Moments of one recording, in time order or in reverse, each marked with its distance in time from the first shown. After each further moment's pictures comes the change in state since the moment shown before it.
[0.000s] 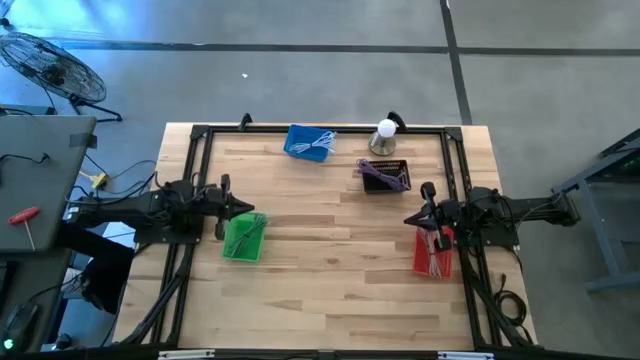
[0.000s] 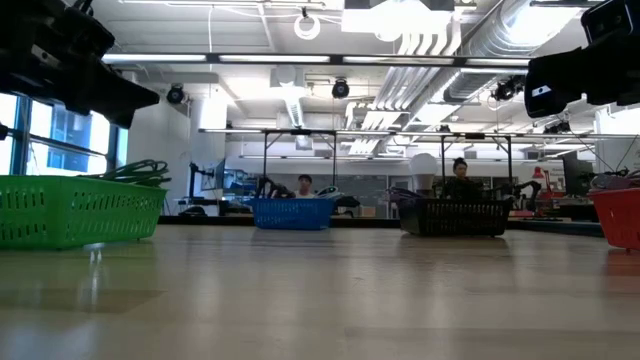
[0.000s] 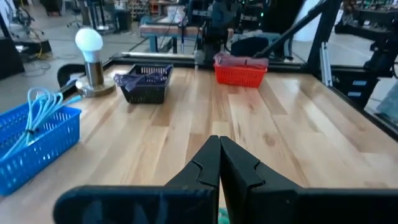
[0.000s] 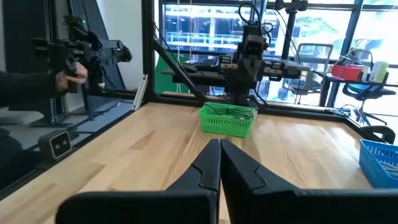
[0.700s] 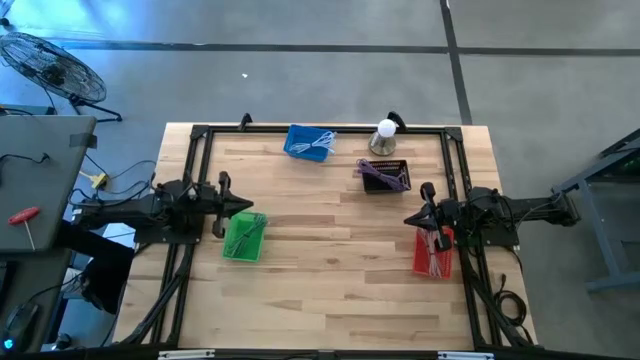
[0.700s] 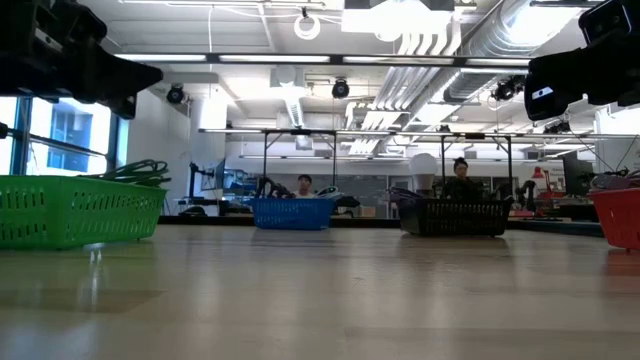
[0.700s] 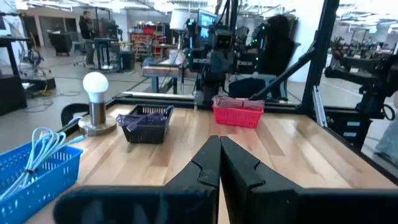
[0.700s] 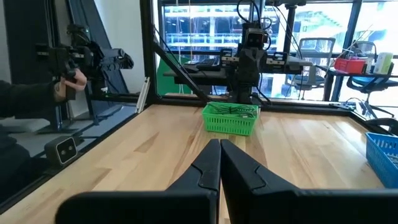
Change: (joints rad) left arm -0.002 -0.071 -0.076 0.176 -0.004 -0.020; right arm 0.000 0.000 0.000 -0.004 -0.001 0.047
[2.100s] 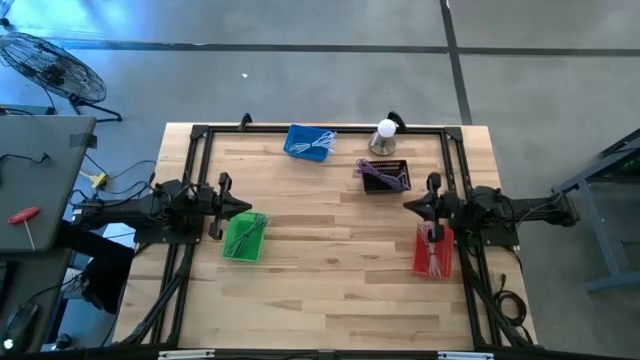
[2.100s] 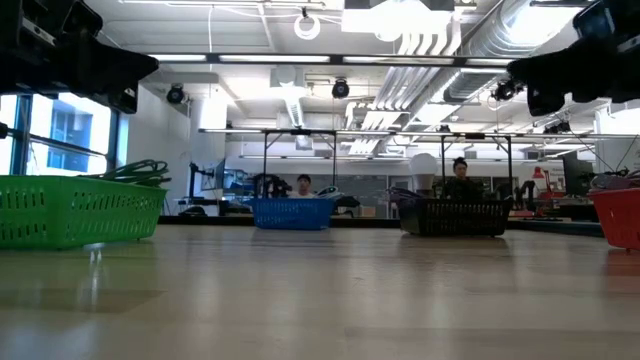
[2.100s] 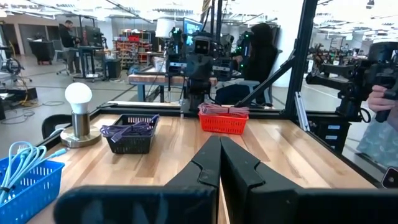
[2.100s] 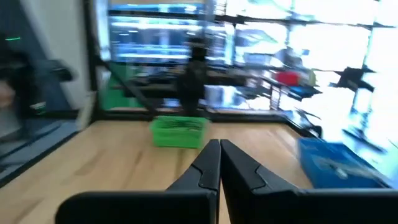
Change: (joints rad) left arm 0.000 0.001 -0.004 0.032 0.064 0.000; right arm 0.000 -0.014 0.002 0.062 0.198 -0.048
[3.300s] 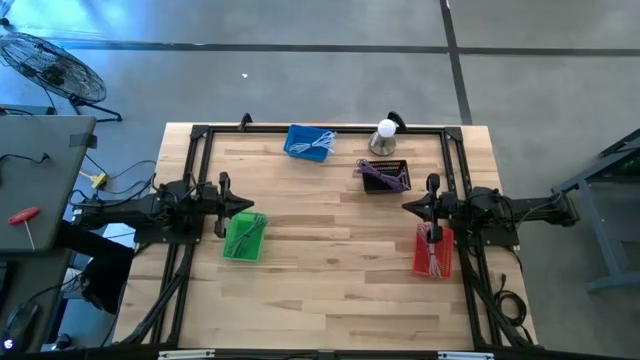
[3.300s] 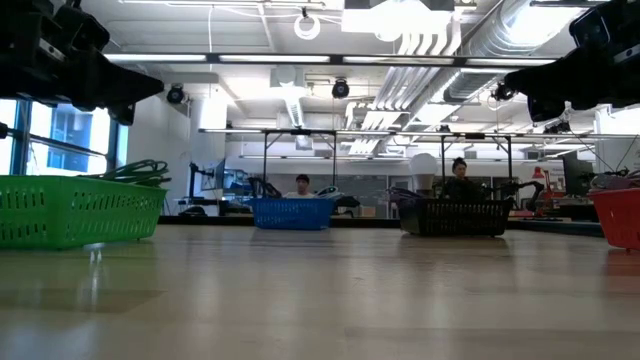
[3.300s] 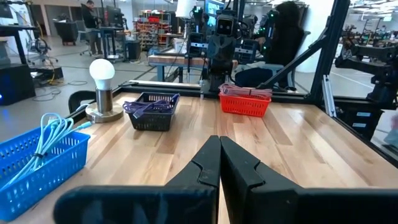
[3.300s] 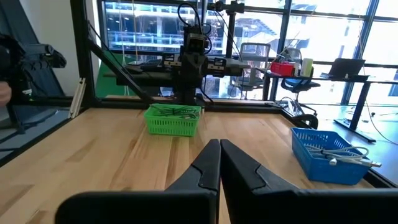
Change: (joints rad) left arm 0.002 0.000 0.000 -0.084 -0.088 0.000; right arm 0.000 0.000 -0.001 -0.055 0.045 0.000
